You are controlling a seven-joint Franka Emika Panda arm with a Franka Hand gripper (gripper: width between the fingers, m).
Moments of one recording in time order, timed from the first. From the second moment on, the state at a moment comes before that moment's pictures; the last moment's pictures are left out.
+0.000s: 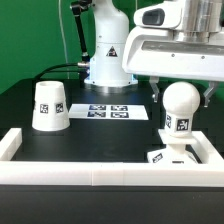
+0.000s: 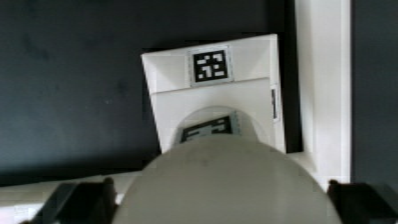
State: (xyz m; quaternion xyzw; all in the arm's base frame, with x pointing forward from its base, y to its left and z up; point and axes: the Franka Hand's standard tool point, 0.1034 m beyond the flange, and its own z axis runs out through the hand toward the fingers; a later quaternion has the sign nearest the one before) arm 0.606 0.092 0.116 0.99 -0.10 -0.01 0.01
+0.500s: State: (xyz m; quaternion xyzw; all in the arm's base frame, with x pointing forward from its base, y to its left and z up) arm 0.606 0.097 0.116 0.97 -0.24 -0.01 0.01
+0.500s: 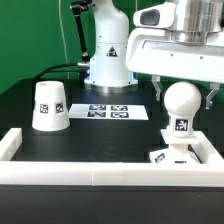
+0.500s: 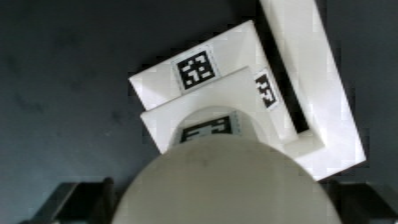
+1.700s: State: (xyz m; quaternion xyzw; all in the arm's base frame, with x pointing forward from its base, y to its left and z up) arm 0.606 0.112 0.115 0.76 -0.65 -0.05 -0.04
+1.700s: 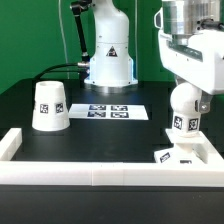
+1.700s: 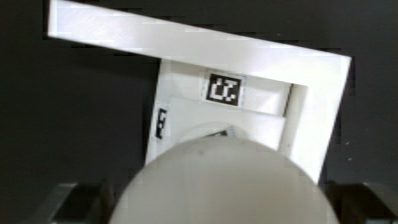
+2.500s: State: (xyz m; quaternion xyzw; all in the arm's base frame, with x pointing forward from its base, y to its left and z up) arm 0.601 0.116 0.114 0.94 -0.33 -0.03 -0.05
